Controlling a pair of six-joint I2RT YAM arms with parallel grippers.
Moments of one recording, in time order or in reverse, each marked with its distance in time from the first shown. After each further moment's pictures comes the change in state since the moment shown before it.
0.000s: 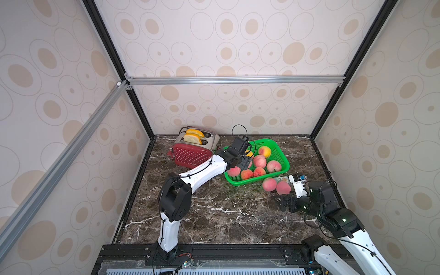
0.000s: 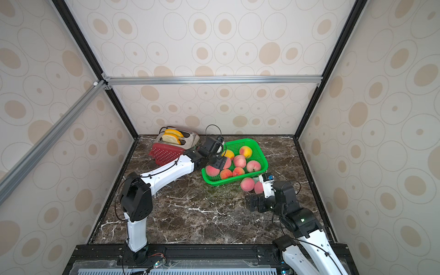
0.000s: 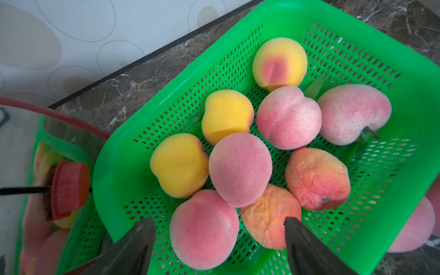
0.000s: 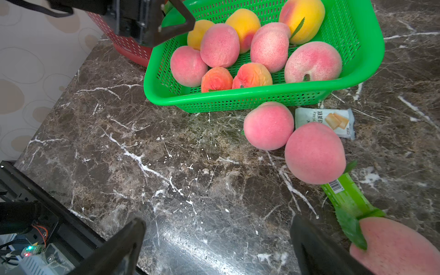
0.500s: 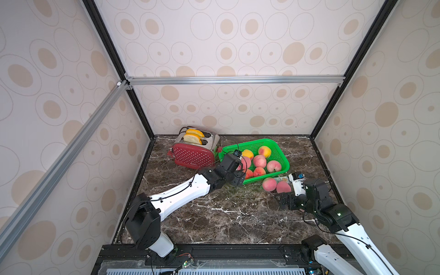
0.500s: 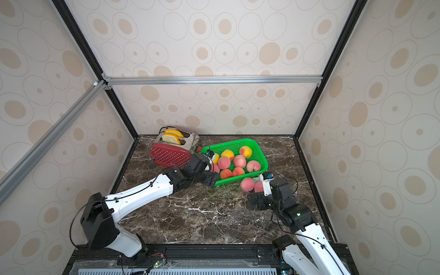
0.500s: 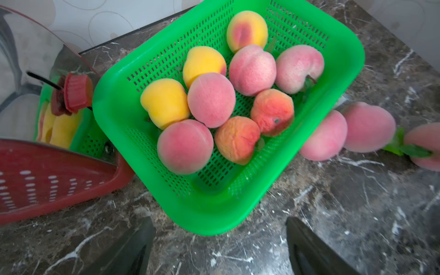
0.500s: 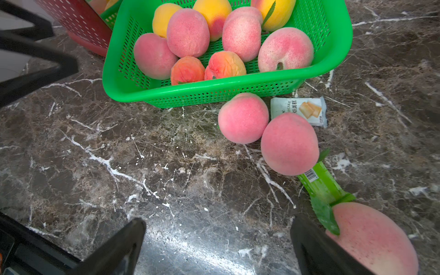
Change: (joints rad) left arm -0.109 -0.411 -0.446 0.072 0.013 -0.110; right arm 0.000 0.066 0.000 -0.006 0.109 0.002
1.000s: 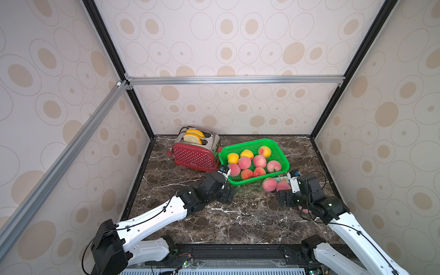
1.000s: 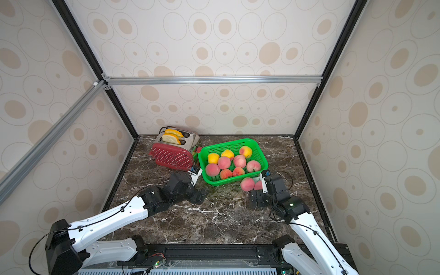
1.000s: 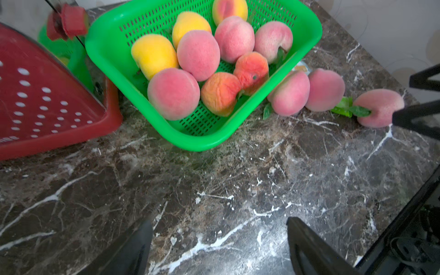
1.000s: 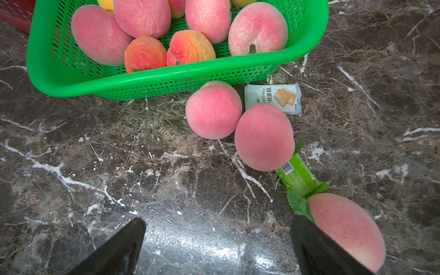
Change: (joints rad) left arm -0.061 -0.350 -0.345 0.029 0.050 -0.100; right arm -0.005 0.135 0.010 0.009 0.115 -0.003
